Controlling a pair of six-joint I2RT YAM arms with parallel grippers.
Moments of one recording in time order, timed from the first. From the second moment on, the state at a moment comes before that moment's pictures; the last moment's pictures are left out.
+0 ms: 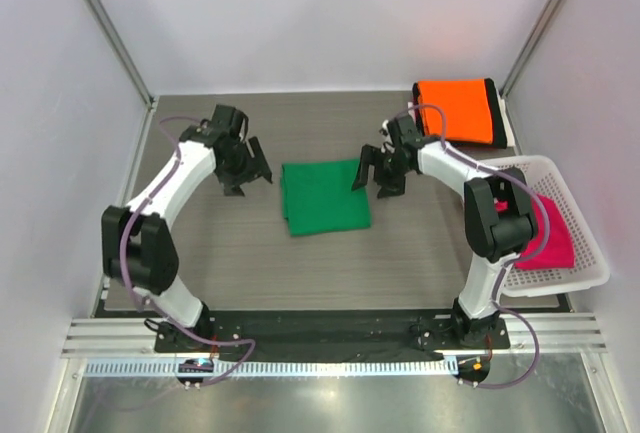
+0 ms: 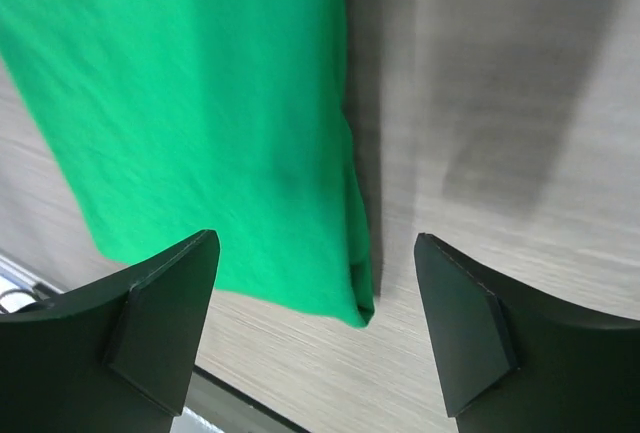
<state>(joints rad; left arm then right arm) -0.25 1.66 1.41 -0.90 0.08 -0.65 0.32 1.86 1.33 -0.55 -0.34 0.47</state>
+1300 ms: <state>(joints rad) -0.28 0.99 1.04 -1.00 -0.09 -0.55 0.27 1.69 0.96 -0.25 -0.42 0.65</state>
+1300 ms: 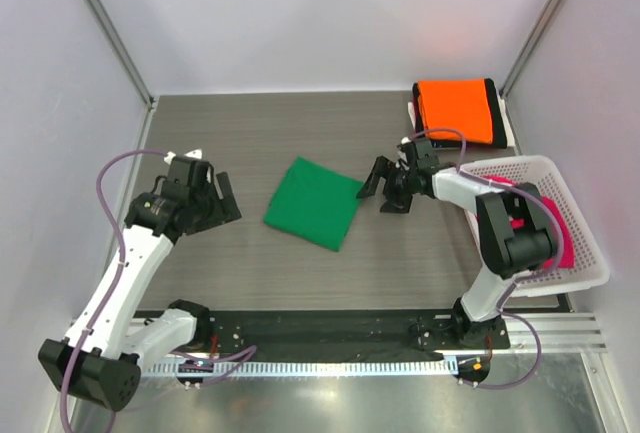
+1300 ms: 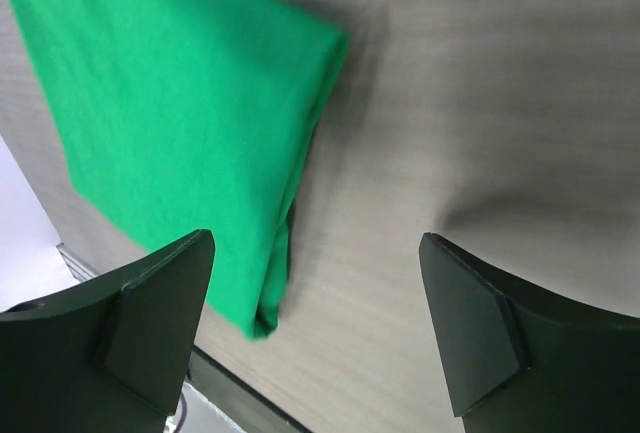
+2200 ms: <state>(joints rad) -0.28 0.71 0.90 -0.90 -0.20 -0.52 0.40 2.05 0.84 0.63 -0.68 1.04</state>
